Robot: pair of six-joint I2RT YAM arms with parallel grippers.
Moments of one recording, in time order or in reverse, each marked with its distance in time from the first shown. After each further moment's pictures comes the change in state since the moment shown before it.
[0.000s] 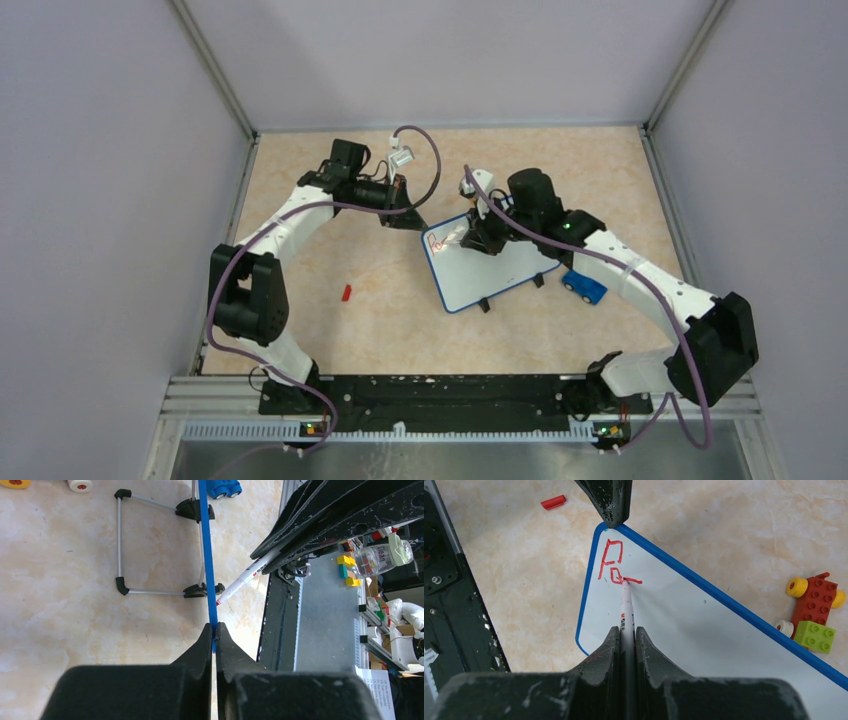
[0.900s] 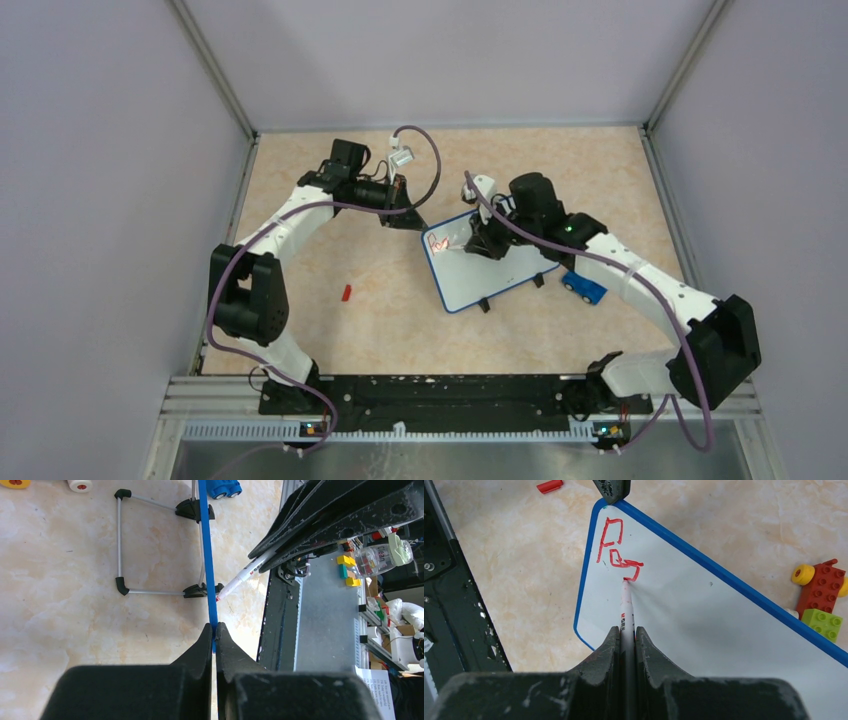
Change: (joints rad) left arm 0.000 0.000 0.000 0.000 0.000 0.000; right arm -0.010 -0.022 -0.029 -0.026 0.007 -0.023
